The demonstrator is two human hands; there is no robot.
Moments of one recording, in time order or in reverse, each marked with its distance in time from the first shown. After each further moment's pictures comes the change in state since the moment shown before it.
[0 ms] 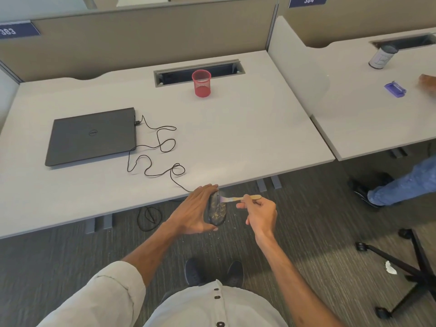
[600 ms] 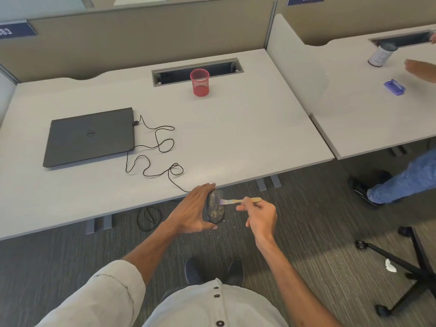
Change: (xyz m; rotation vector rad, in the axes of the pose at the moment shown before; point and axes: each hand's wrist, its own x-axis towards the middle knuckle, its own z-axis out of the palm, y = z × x) left_hand 0.004 0.000 -0.001 -0.006 -0.002 -0.041; right_hand 0.002 0.014 -0.002 0.067 -0.005 0.013
